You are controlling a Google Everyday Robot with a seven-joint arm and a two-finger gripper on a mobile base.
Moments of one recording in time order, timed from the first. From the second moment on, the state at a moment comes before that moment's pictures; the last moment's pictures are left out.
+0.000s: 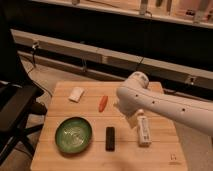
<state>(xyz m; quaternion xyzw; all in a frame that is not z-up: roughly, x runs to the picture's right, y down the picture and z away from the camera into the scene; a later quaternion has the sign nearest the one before) 0.098 0.139 0.735 -0.26 -0.09 -0.26 0.93</state>
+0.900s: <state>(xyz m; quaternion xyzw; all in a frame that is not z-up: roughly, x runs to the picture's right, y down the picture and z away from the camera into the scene) 0.084 0.142 0.745 -0.26 -0.10 -0.27 0.92</state>
